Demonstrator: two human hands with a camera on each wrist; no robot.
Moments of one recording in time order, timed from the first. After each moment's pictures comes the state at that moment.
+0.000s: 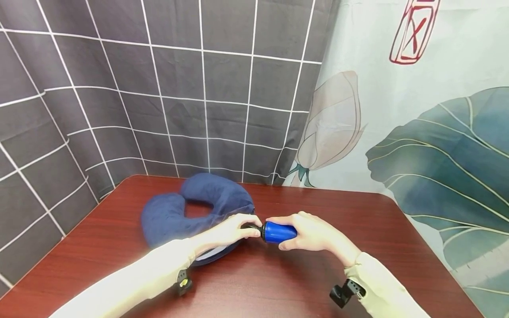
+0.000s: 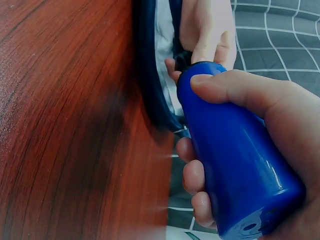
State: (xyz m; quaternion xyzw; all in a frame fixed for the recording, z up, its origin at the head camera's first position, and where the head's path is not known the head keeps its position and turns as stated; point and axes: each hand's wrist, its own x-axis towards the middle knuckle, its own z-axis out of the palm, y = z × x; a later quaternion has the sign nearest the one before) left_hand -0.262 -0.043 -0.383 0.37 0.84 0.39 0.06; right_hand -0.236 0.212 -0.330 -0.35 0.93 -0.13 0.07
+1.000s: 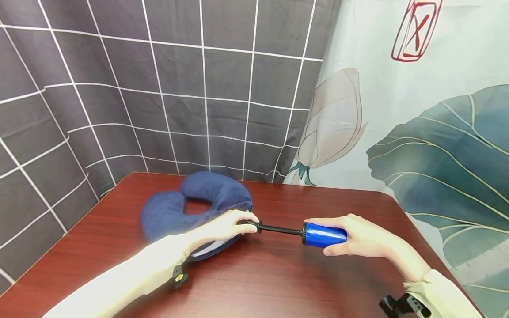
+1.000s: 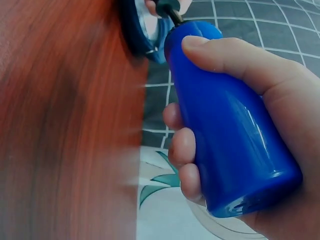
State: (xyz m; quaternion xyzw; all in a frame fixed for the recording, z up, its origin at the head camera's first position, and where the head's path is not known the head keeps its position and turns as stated) left_hand -0.266 -0.056 -0.377 0.39 0.85 0.35 0.05; right_hand -0.204 0.293 -0.307 -0.34 0.93 -0.16 0.06
